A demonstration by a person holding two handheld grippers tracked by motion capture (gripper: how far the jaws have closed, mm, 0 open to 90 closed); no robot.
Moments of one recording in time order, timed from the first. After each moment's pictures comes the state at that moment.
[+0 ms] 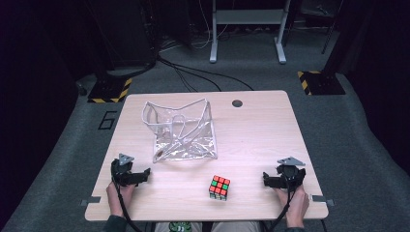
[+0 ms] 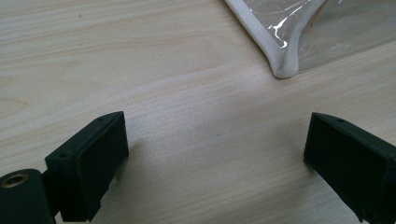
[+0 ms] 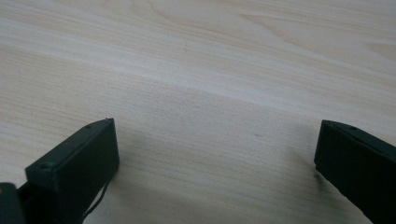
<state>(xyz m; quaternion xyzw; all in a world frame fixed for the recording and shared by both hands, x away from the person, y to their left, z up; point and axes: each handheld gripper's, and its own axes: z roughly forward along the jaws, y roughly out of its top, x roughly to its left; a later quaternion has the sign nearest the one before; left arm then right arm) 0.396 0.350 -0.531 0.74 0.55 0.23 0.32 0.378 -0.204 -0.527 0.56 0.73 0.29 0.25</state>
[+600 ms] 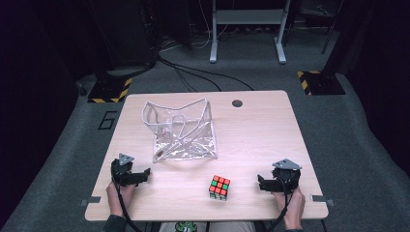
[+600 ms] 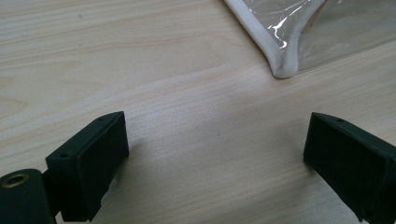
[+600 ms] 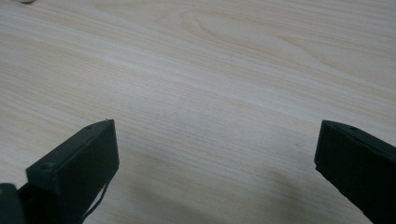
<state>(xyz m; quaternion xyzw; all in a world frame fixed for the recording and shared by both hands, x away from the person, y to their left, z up) 0.396 0.350 -0.531 0.74 0.55 0.23 0.32 0.365 -0.187 -0.517 0.52 0.75 0.33 0.24</state>
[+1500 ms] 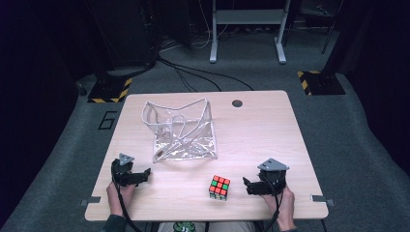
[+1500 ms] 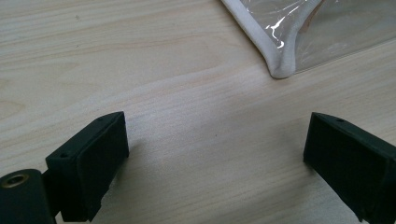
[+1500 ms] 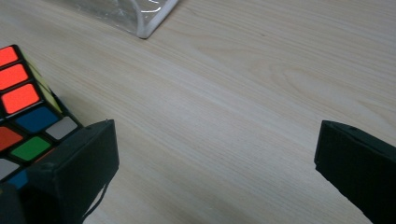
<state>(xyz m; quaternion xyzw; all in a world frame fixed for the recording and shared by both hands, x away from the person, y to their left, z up) 0.396 0.349 -0.531 0.74 0.54 0.23 0.32 0.353 -0.142 -0.488 0.44 0.79 0.36 0.22</state>
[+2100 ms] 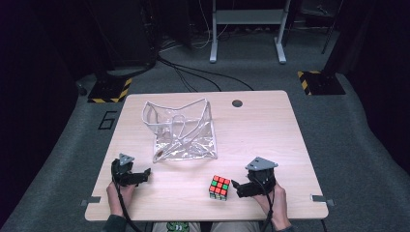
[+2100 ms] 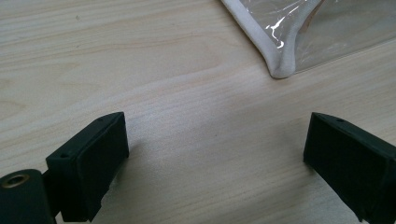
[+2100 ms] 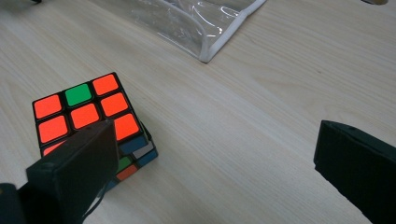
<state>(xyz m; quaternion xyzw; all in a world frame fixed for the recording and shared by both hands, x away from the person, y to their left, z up) 0.396 0.349 -0.531 0.74 0.54 0.23 0.32 0.348 -0.109 -0.466 0.38 0.82 0.37 0.20</state>
